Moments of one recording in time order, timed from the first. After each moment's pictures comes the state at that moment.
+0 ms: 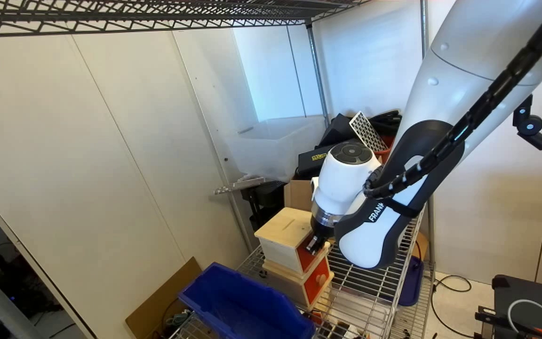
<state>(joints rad) 0.08 0.59 -0.18 -2.01 -0.09 3.10 0.08</state>
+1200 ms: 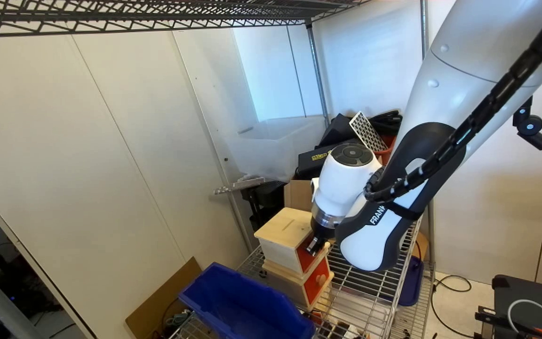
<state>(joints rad) 0.10 0.59 -0.20 -2.02 -0.09 3.11 0.08</state>
